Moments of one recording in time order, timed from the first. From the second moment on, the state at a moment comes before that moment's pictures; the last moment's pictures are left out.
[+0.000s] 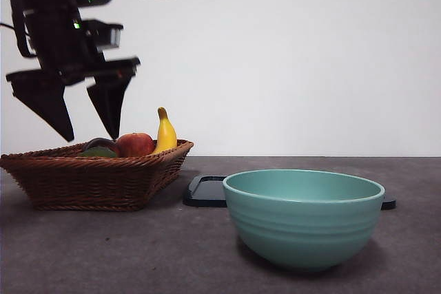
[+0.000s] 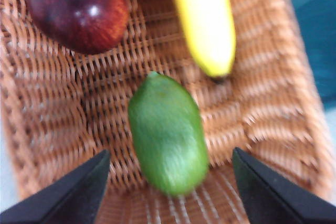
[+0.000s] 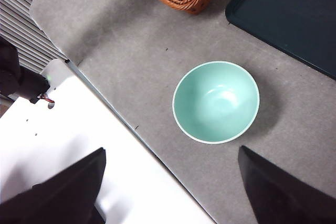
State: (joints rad) left arm -0.36 1.66 1.27 -0.72 -0.01 -0.07; right arm 0.39 0.79 1.11 -1.19 -0.55 0.00
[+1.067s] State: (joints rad) left arm -0.36 1.80 1.28 -0.65 -0.03 -0.07; right arm 0.39 0.79 1.11 -1.19 -0.55 0.00
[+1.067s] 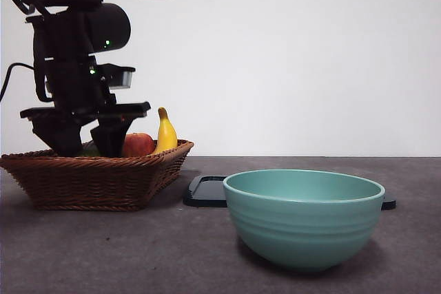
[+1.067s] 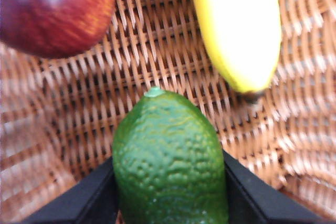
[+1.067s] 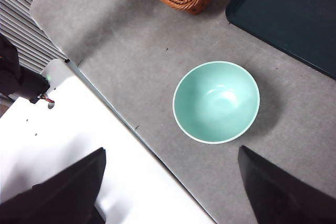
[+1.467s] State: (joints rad) left arm -0.47 1.45 1.31 -0.74 0.11 -0.07; right arm 0.39 0.79 1.11 -1.19 -0.49 0.00
